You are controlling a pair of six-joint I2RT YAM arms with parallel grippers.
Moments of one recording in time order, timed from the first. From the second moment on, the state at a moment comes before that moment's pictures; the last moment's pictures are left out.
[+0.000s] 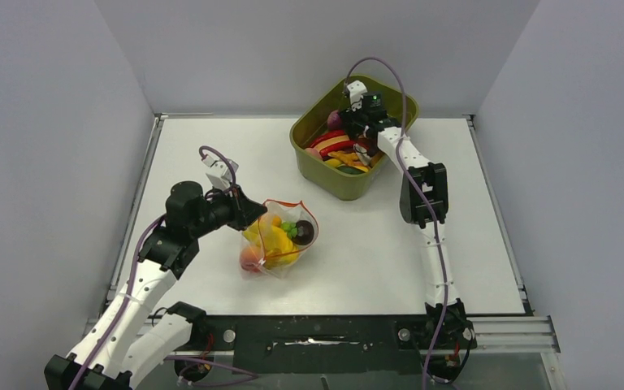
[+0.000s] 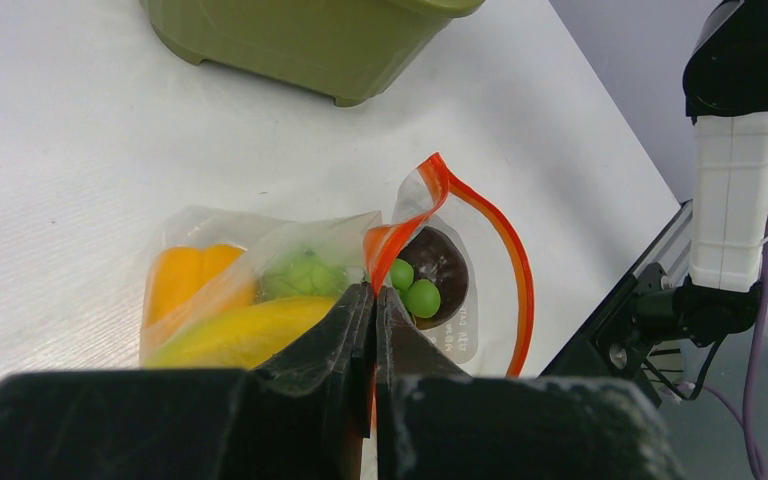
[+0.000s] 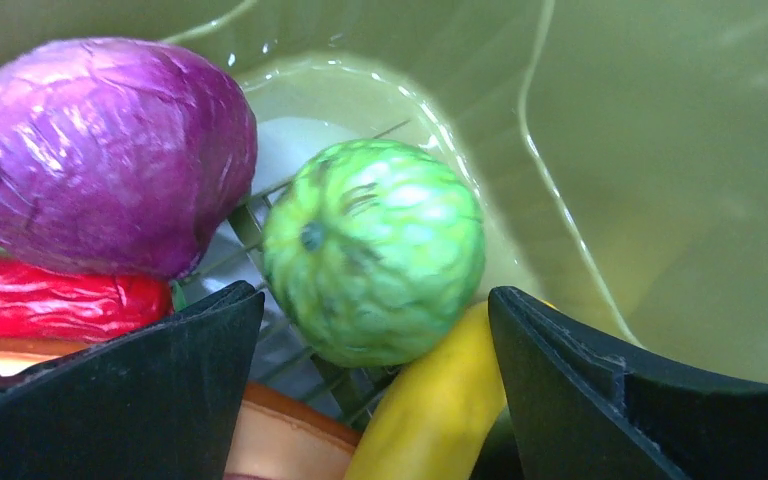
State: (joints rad) left arm -0.36 0.83 0.74 -0.24 0.43 -0.38; right arm 0.26 2.55 2.27 -0.29 0.09 -0.35
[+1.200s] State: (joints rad) left arm -0.36 0.81 0.72 -0.23 0.43 -0.42; right arm 0.25 2.33 2.04 -0.21 -0.01 -0.28
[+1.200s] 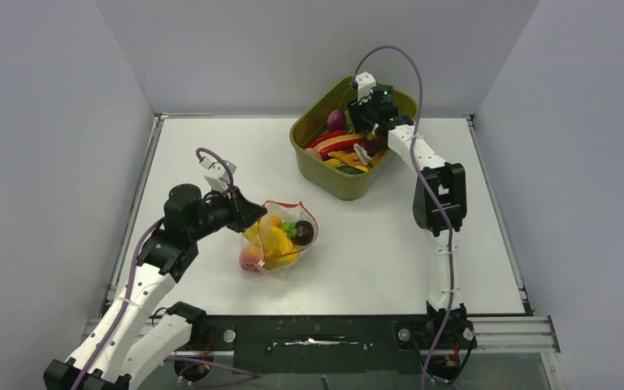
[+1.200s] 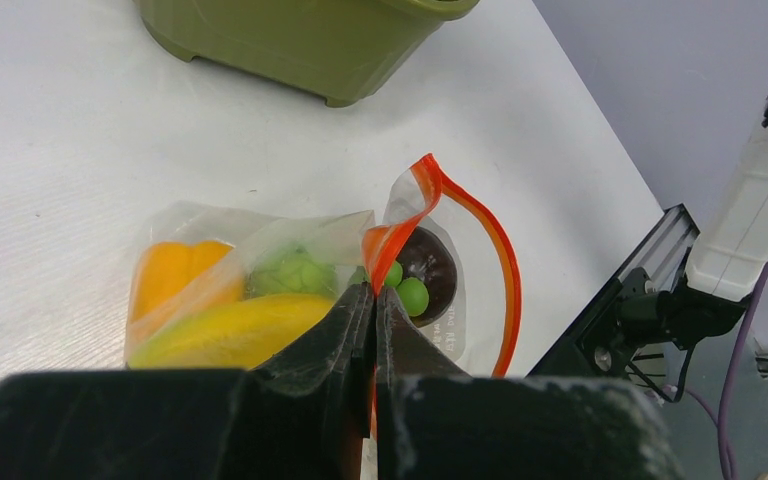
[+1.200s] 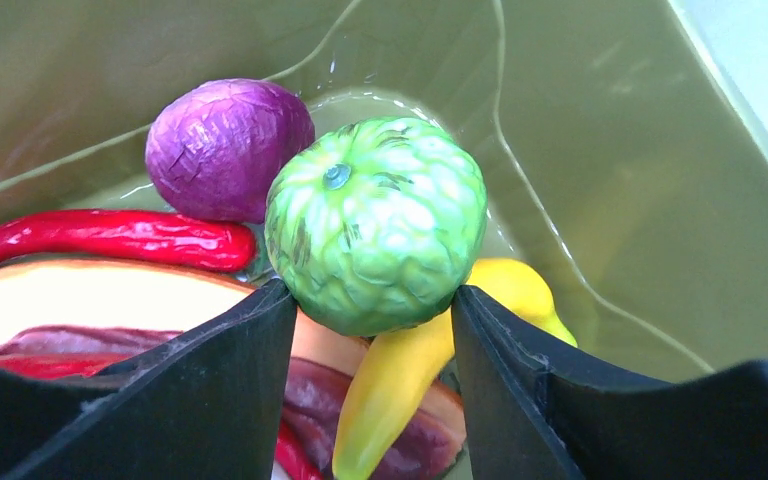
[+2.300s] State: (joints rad) left arm -0.36 0.80 0.72 -0.23 0.43 -0.42; right arm 0.31 1.33 1.17 -0.17 -0.60 0.04
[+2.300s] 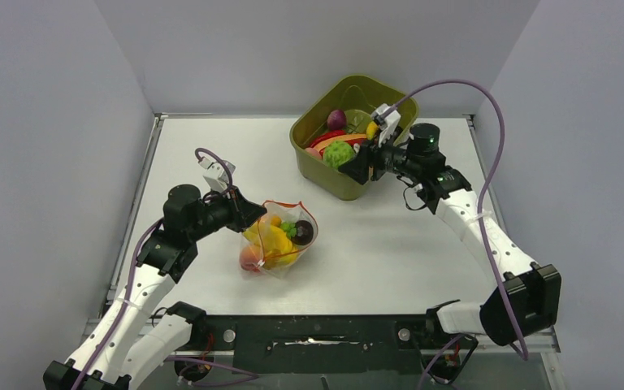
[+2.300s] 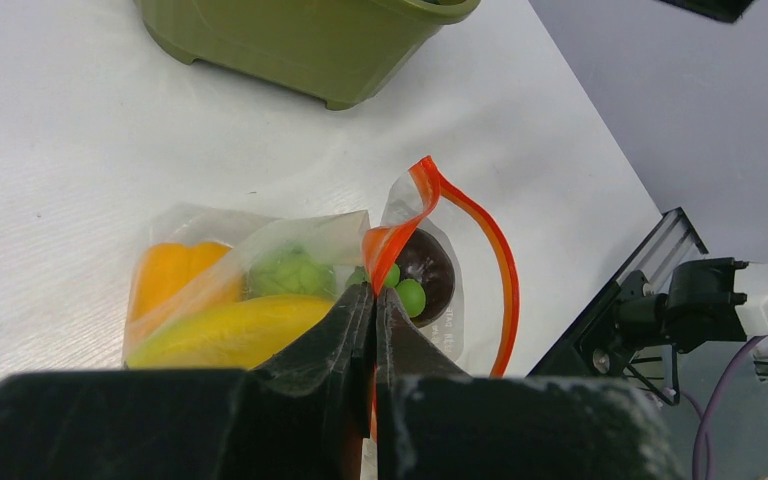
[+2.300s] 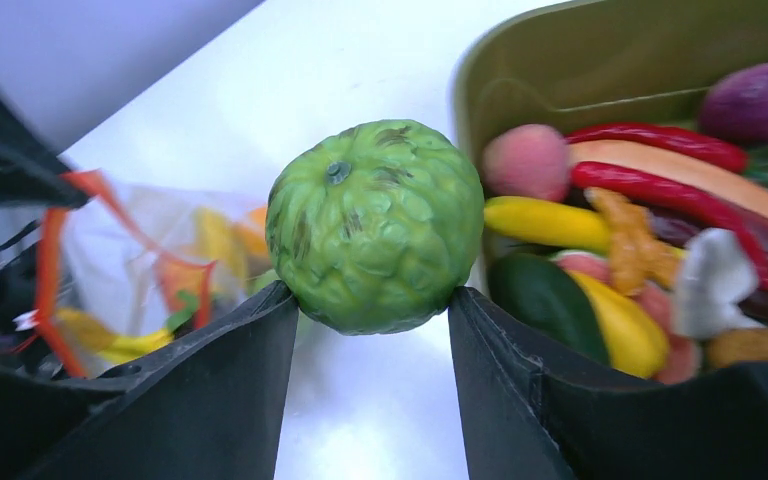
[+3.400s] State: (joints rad) left arm -0.36 0.79 0.72 -0.23 0.44 -0.45; right arm 0.73 1.43 1.12 -0.26 -0.67 0.01
